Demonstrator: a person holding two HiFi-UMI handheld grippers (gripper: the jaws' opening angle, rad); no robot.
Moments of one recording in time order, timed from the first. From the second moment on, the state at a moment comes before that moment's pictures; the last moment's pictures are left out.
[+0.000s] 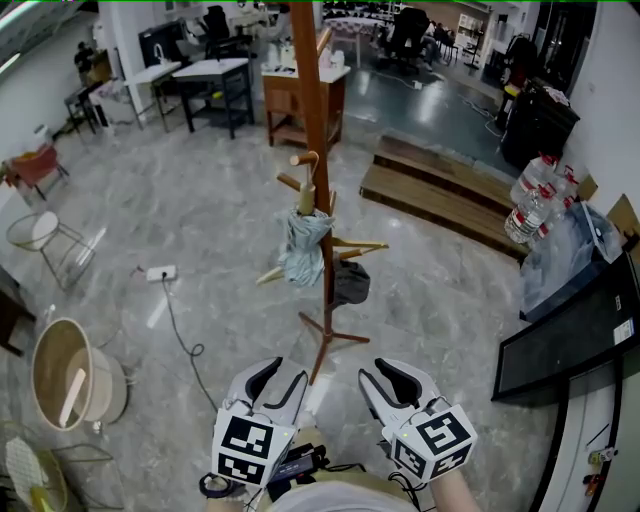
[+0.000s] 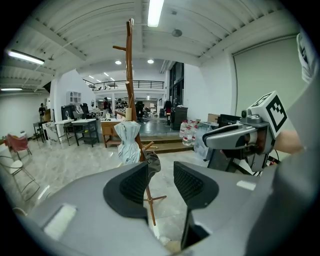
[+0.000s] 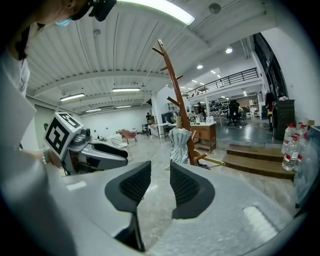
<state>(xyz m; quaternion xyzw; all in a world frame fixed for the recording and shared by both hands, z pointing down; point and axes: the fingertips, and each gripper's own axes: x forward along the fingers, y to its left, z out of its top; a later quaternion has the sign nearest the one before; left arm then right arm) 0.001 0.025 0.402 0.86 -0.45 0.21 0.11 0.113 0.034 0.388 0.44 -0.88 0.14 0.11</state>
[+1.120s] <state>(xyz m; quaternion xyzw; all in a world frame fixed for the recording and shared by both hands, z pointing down) -0.029 -0.103 0.401 0.88 -0.43 0.20 0.11 0.076 -0.094 0.382 0.45 -0.87 0.14 0.12</state>
